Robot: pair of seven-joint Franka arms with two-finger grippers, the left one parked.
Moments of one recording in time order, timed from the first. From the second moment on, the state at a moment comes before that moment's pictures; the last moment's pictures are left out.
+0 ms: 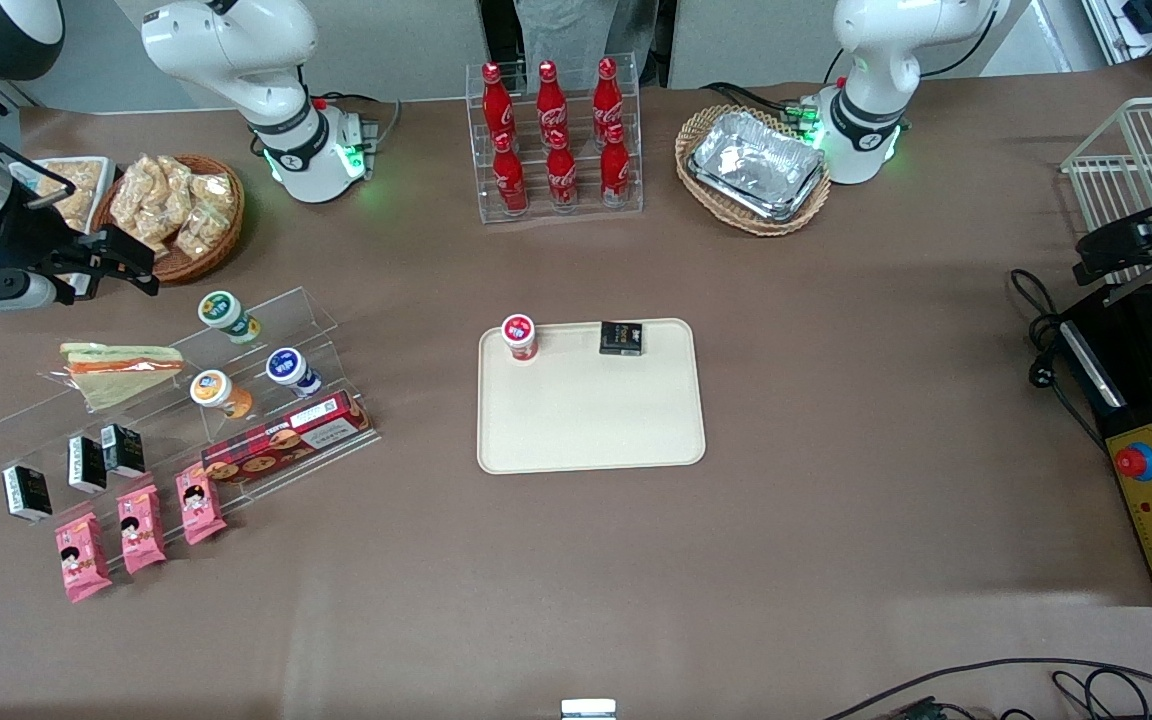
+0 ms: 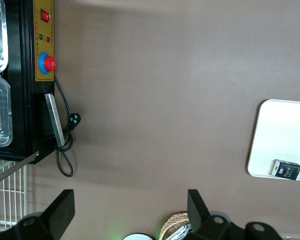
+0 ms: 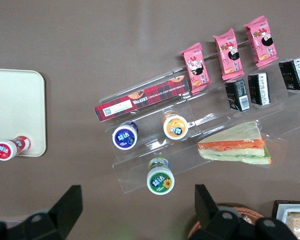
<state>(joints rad) 0.10 -0.14 -0.07 -1.74 0.00 1.60 -0.03</state>
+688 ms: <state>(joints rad) 0.10 -0.14 -0.07 -1.73 0.00 1.60 0.01</state>
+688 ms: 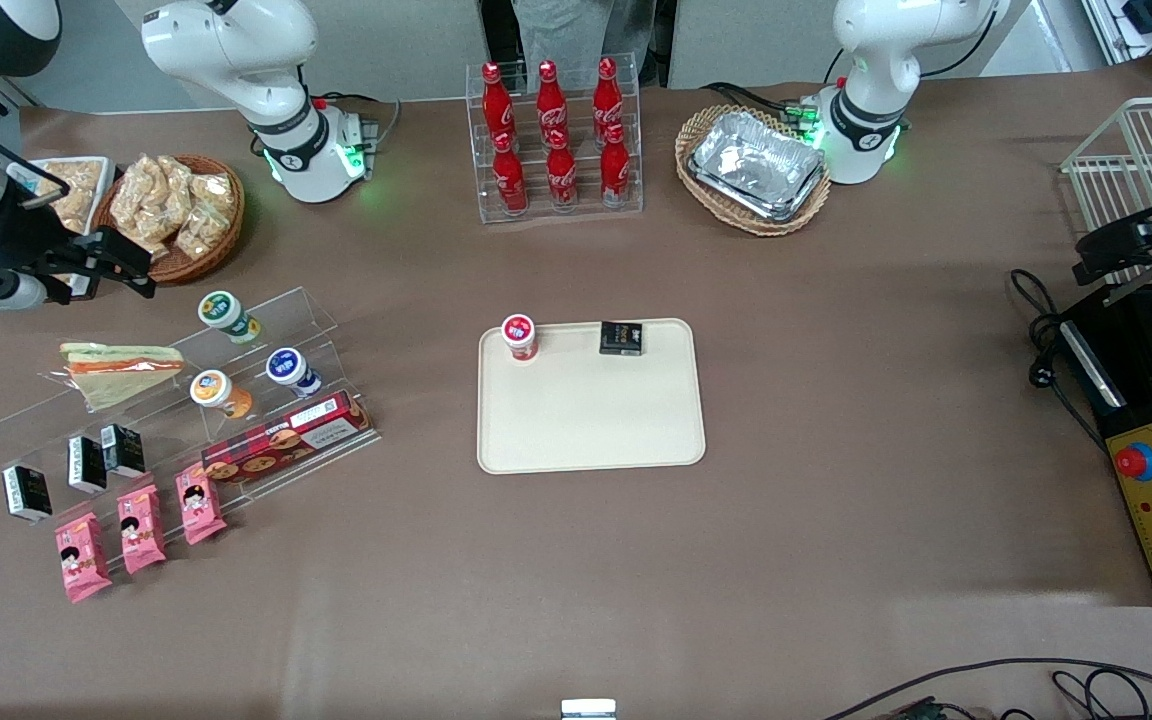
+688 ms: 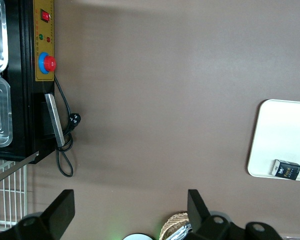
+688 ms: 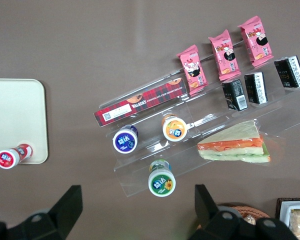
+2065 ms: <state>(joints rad) 0.06 -0.06 -0.23 -1.66 0.01 1.54 0.47</state>
